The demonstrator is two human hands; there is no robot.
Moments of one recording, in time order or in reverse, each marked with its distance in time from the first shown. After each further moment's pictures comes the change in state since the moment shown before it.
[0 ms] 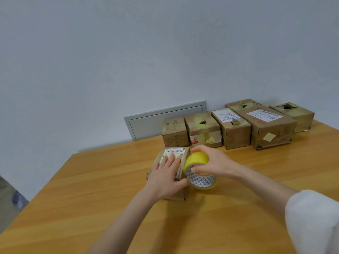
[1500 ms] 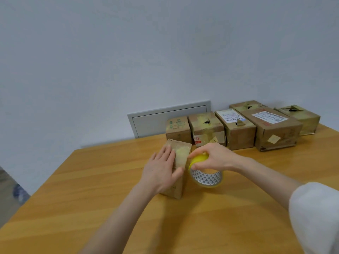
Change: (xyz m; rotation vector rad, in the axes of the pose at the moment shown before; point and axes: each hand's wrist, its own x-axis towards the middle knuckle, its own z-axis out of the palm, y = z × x) left_hand -0.005 -0.013 -0.021 0.094 0.150 0.001; right_hand 0.010 -0.017 -0.012 -0.170 -0.078 -0.100
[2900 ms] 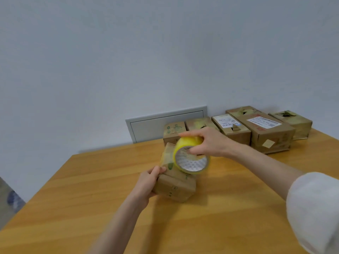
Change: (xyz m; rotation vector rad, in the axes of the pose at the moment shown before) left_hand -0.016 -0.010 0.017 -1.424 -0.016 -0.644; right_hand 0.005 -0.031 -0.043 0.155 0.124 -0.099
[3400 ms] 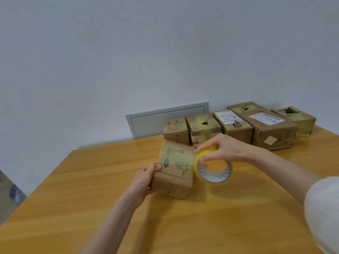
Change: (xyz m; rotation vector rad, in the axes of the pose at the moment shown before) left_hand 0.002 -0.005 -0.011 -0.068 -0.029 -0.021; right_hand -0.020 0.041 -0.006 -0.019 -0.218 0.101
